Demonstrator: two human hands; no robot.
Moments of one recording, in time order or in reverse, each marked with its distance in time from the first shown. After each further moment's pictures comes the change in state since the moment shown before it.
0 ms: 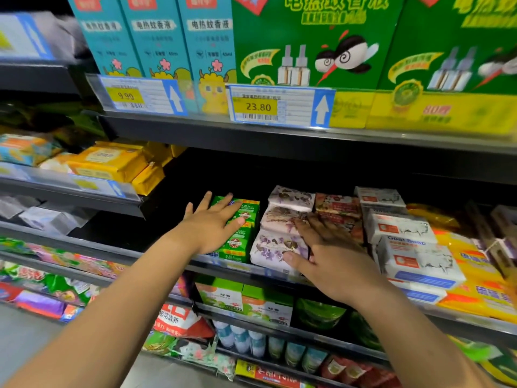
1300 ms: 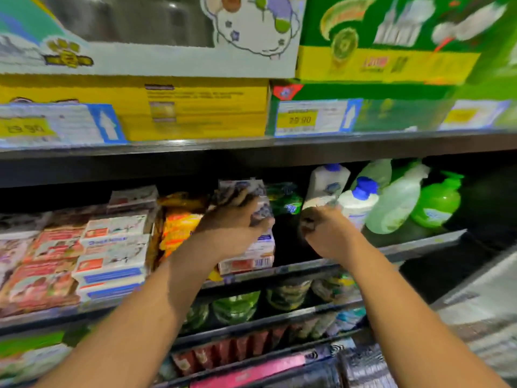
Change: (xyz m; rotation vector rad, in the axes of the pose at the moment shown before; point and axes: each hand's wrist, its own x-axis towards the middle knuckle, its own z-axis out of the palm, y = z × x) left_hand 0.011 0.503 0.029 -0.085 0.051 0.529; right_hand -0.200 0.384 -0.089 0.012 0.228 0.472
